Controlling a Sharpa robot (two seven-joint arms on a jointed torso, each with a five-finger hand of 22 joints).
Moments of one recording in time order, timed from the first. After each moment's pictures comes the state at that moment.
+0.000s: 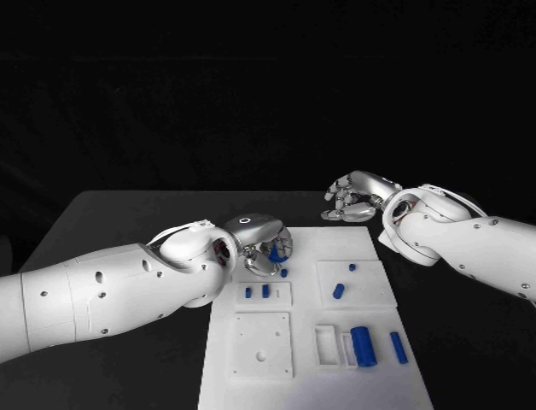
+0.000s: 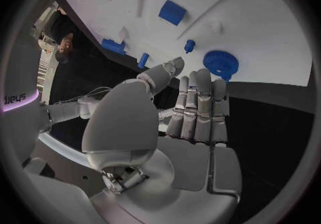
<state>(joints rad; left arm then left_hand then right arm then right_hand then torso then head) 1.36 -0.58 -0.17 1.43 -1.49 -0.29 -0.04 1.23 -0.22 0.66 -0.22 0.14 0.93 0.14 0.23 0.65 1.12 0.10 0.20 0.24 1.00 -0.01 1.08 0.39 0.02 0.63 -0.06 1.08 0.95 1.34 -0.77 -0.02 1.32 -1.30 -0.34 -0.10 1.02 -0.29 0.59 -0.08 0.31 0.80 0.20 0.29 0.41 0.88 0.10 0.68 0.60 0.99 0.04 0.65 0.75 0.23 0.80 0.11 0.59 1.13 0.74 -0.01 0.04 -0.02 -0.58</state>
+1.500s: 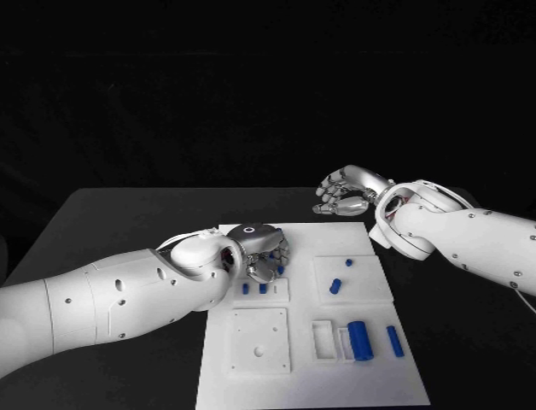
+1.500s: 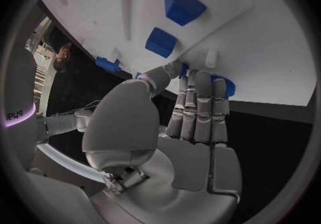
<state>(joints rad) 1.31 -0.51 -0.18 1.34 -1.56 -0.26 -0.05 1.23 -0.22 0.65 -0.18 0.07 0.95 0.14 0.23 0.62 1.18 0.09 0.14 0.23 1.05 -0.02 1.17 0.44 0.04 0.68 -0.06 1.10 0.97 1.34 -0.76 -0.02 1.32 -1.18 -0.33 -0.05 1.07 -0.27 0.59 -0.08 0.32 0.77 0.20 0.32 0.41 0.89 0.16 0.41 0.19 0.90 0.14 0.35 0.54 0.20 0.65 0.19 0.37 1.04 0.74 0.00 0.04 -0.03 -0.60</state>
